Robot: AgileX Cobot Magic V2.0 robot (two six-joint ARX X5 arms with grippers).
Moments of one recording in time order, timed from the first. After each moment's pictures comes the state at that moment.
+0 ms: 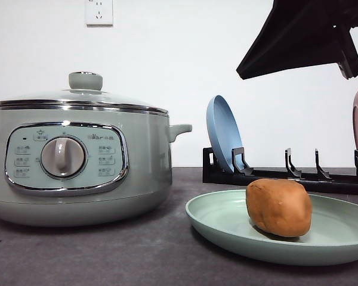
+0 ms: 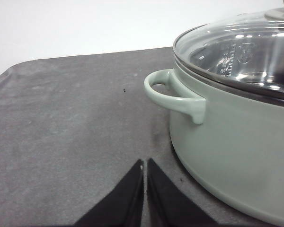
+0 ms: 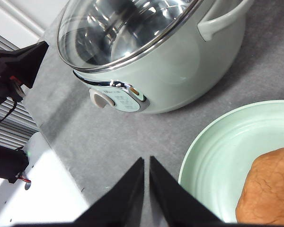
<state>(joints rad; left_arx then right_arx) 0.07 0.01 0.04 -0.19 0.12 0.11 0.55 1.00 0.72 -0.34 -0.52 0.34</state>
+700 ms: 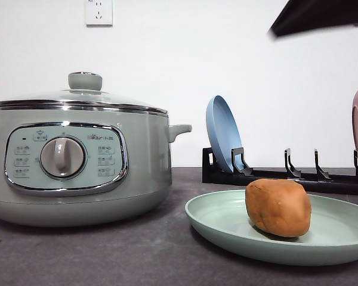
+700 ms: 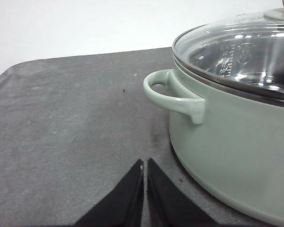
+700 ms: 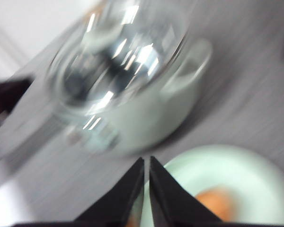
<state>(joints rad) 0.07 0.01 0.04 -0.19 0.12 0.11 0.44 0.78 0.71 -0.29 -0.37 0.15</state>
